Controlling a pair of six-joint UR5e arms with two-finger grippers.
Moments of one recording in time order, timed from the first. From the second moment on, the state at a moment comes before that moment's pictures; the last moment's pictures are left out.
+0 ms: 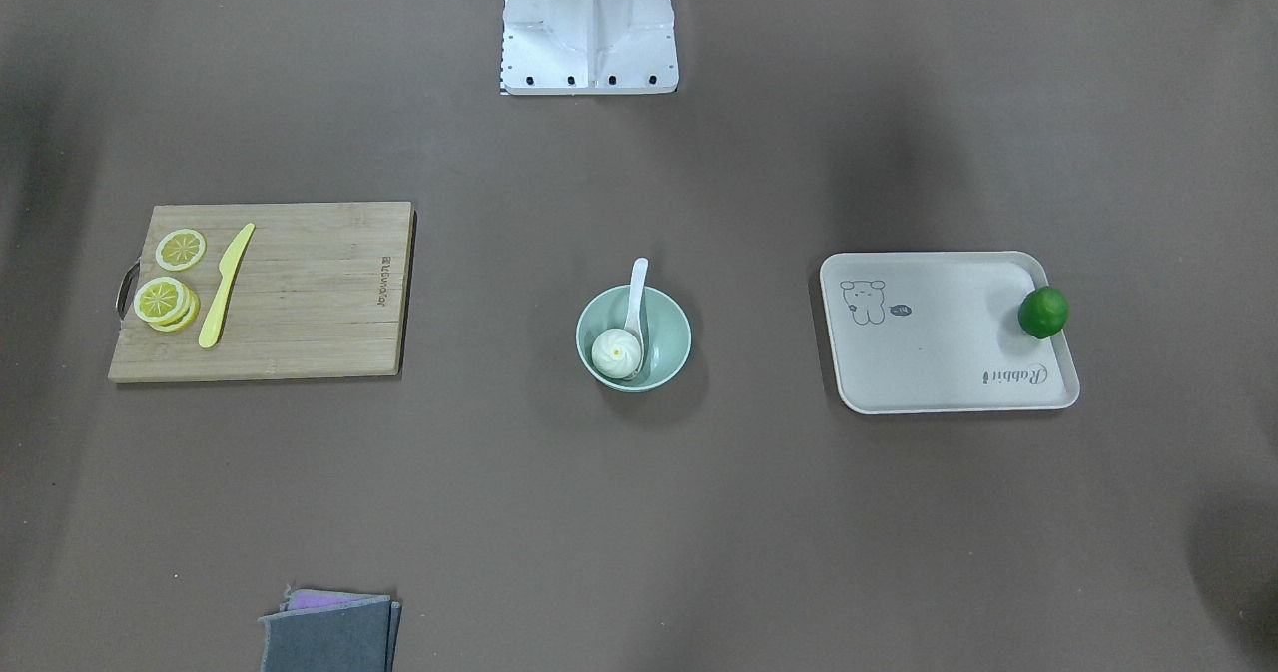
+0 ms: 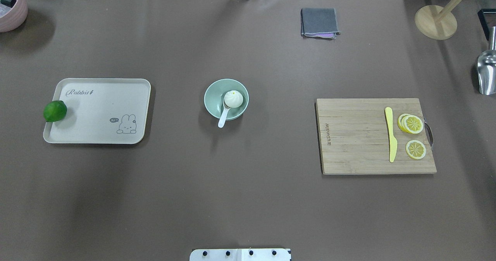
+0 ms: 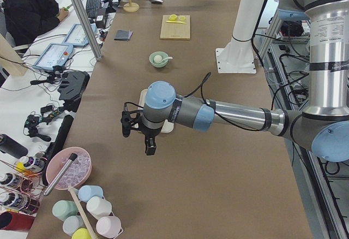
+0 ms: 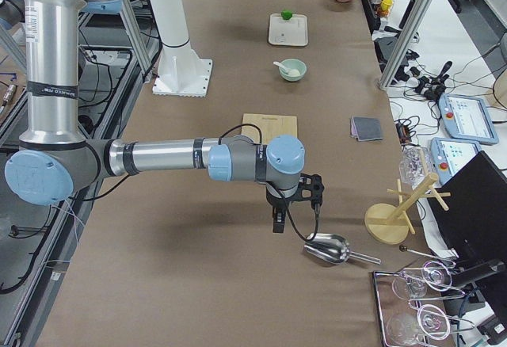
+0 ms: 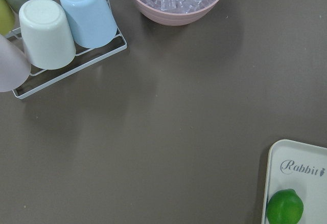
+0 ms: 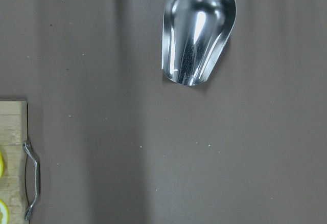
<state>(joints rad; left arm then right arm) -1.62 -1.48 -1.81 -1.75 -2.36 -0.41 1.57 -1.65 1.74 -1.63 2.36 0.04</state>
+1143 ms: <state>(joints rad) -1.62 -1.47 -1.79 -1.75 -2.33 -0.41 1.57 -1.66 1.75 -1.63 2.37 0.03</state>
